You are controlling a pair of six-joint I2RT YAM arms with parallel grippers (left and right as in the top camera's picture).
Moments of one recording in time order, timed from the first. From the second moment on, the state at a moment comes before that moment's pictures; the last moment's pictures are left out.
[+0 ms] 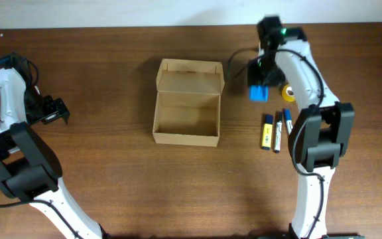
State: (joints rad) left arm 0.42 2.16 1.86 -1.41 -0.13 -0.17; right arm 0.13 2.31 2.18 -1.29 -0.01 0.20
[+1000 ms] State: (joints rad) left arm 0.42 2.16 1.86 -1.41 -0.13 -0.17; right arm 0.65 2.29 2.40 -1.57 -0.05 -0.69
